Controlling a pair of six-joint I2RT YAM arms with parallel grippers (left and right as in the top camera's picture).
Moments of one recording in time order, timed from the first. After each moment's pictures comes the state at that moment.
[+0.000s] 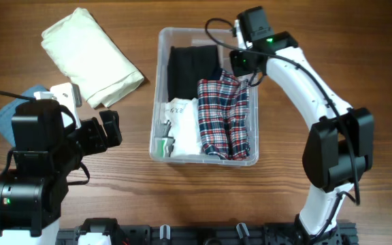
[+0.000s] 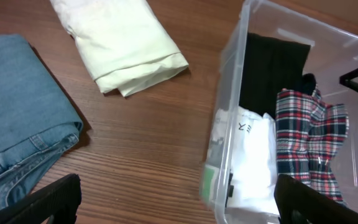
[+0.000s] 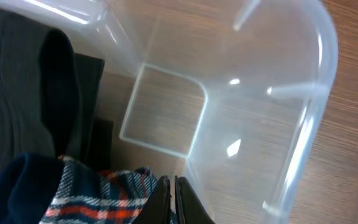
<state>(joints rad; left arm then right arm) -0.03 0.91 1.24 -1.14 0.05 -0.27 0.31 2.01 1.66 -0.78 0.07 0.04</state>
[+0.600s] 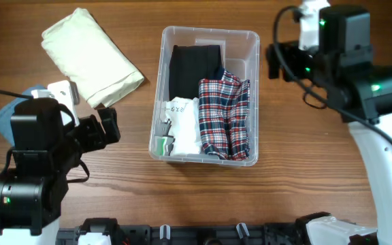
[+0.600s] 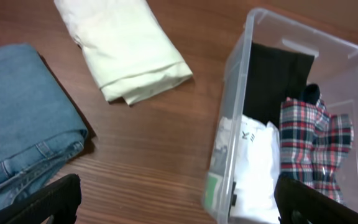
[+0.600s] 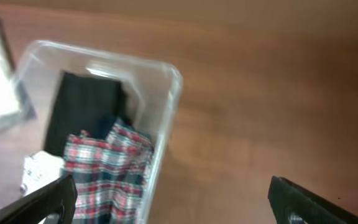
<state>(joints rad) -0.03 0.92 1.24 -1.11 0.02 -0.28 0.21 1.42 1.66 -1.06 0.05 0.06</state>
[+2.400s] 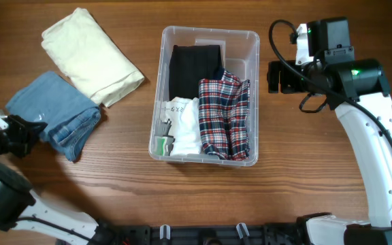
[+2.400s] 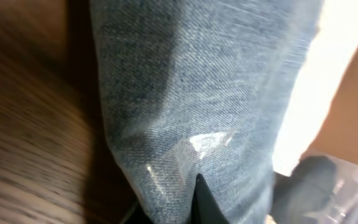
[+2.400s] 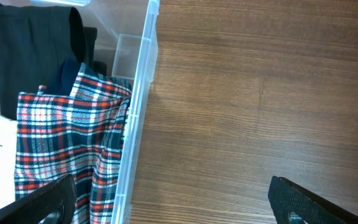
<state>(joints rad) 0.90 1.97 1.25 -0.80 0.73 -0.14 0.17 1.48 1.51 -1.08 0.02 0.09</state>
